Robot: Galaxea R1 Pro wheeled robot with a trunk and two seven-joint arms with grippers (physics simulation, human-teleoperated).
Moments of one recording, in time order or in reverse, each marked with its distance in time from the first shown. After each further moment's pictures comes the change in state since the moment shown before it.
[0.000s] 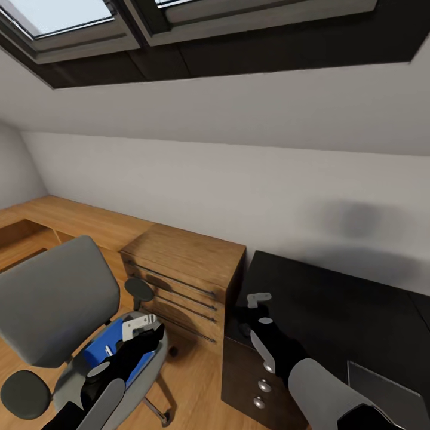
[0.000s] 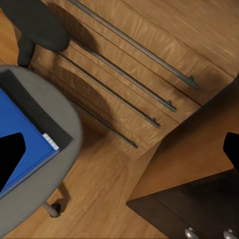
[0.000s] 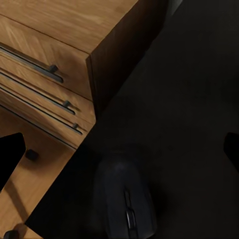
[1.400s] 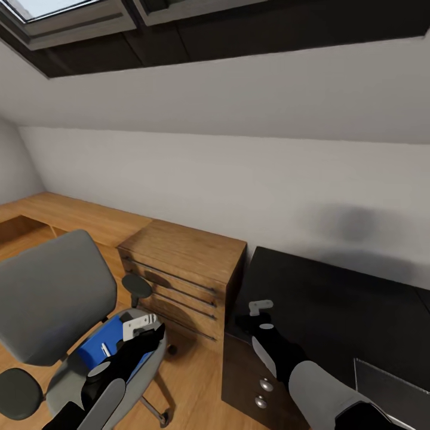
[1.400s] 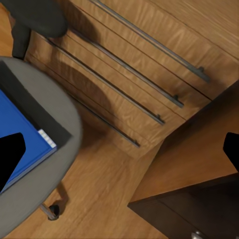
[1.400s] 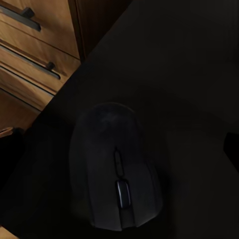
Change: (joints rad) left arm -0.001 -0.002 -0.001 0.000 0.000 0.001 0.000; right arm -0.005 0.001 0.000 0.081 -0.001 0.007 -0.001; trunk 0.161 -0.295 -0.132
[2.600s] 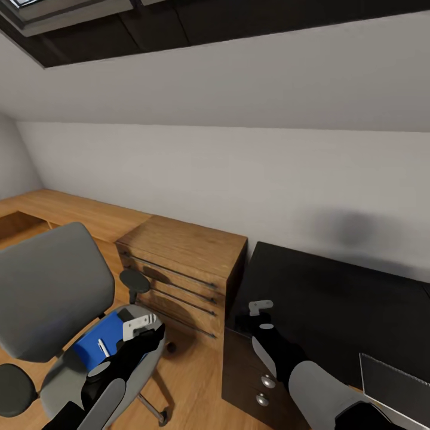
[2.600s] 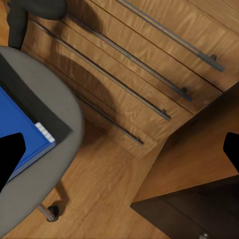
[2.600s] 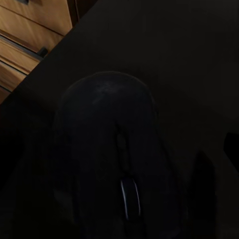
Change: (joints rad) left arm 0.000 0.000 0.000 0.000 0.000 0.000 0.000; right arm 0.000 0.000 0.002 0.000 0.000 0.001 0.000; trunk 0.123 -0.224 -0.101
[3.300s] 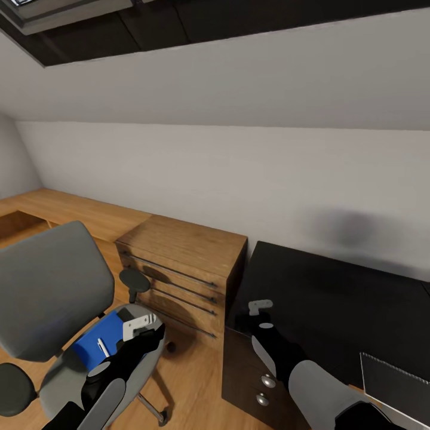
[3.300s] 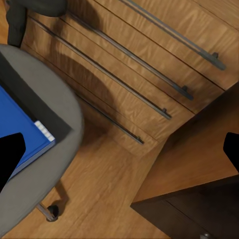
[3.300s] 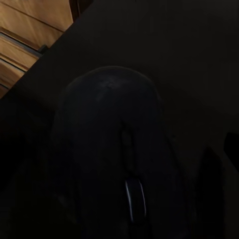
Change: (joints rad) left arm 0.000 0.000 0.000 0.000 0.001 0.000 0.000; right arm -0.001 0.000 0.000 -0.008 -0.002 0.014 0.002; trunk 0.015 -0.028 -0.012
